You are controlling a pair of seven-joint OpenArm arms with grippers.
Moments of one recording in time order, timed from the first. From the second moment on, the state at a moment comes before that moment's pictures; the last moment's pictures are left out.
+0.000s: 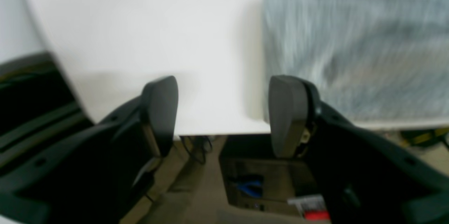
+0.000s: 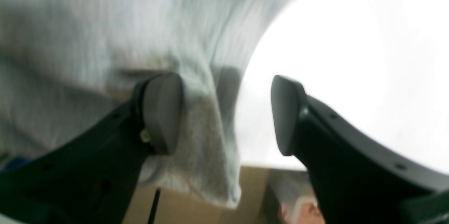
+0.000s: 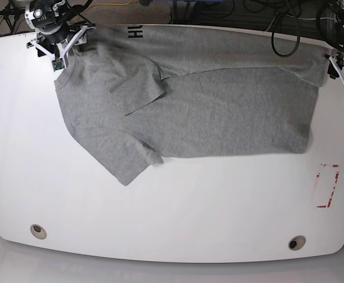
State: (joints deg) left arm 17.0 -24.6 -39.9 108.7 -21.7 -41.9 78.6; right arm -31.1 -1.0 36.2 113.6 2.3 40.4 -50.3
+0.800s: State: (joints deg) left arm -1.5 -21.5 -41.2 104.0 -20.9 -42.0 81.2; right arm -4.1 4.6 36.2 101.4 1.8 40.0 -51.0
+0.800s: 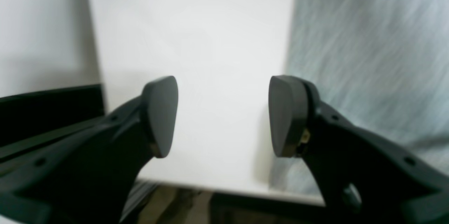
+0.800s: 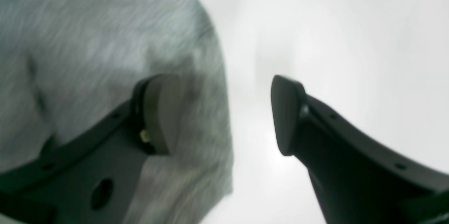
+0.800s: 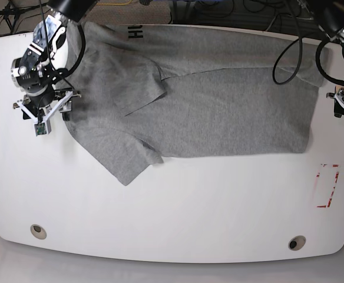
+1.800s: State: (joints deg) left arm -8.8 -22.2 -31.3 92.9 -20.4 -41.9 69.1; right arm 16.6 9.0 33.7 61.6 2.1 39.6 -40.4
